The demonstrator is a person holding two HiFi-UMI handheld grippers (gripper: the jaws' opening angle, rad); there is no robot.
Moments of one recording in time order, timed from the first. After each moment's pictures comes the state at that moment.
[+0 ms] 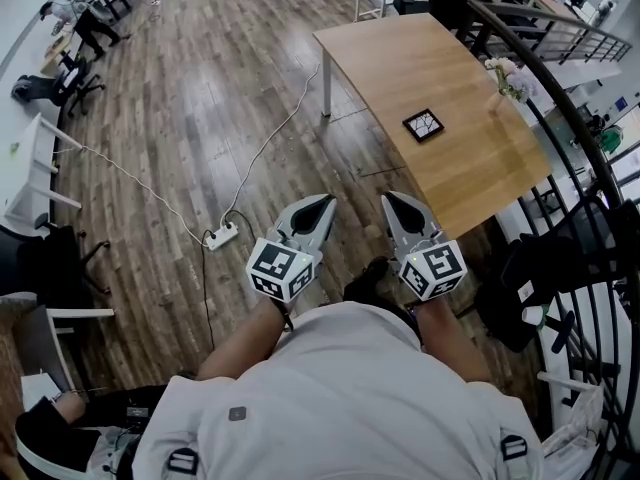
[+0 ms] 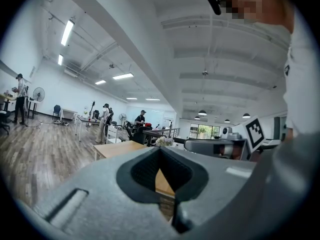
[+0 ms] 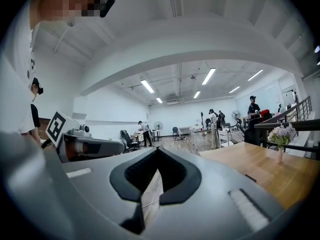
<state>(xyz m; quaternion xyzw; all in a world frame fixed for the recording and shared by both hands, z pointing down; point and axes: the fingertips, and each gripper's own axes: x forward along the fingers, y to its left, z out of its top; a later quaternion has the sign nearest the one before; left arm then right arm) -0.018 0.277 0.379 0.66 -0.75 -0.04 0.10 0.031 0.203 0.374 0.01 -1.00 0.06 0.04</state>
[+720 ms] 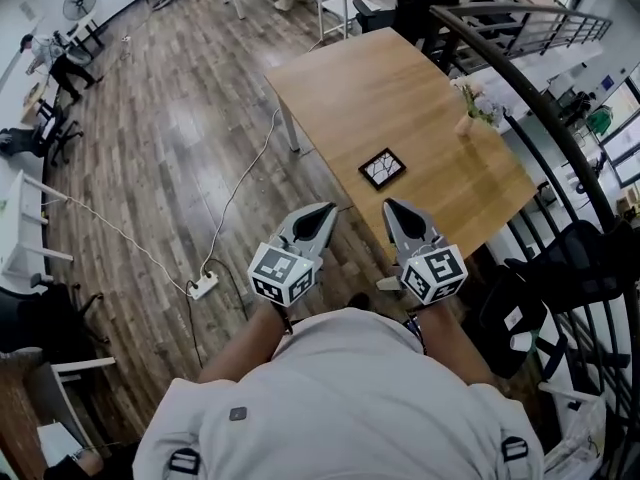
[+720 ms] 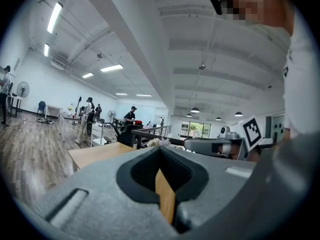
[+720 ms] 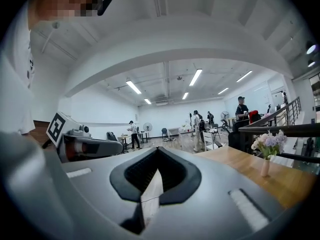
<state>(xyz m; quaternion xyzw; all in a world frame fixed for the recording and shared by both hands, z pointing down) -0.051 0.022 0.378 0.70 -0.71 -0.02 0.10 0.005 -0.049 0.374 0.06 -0.99 0.07 0.04</state>
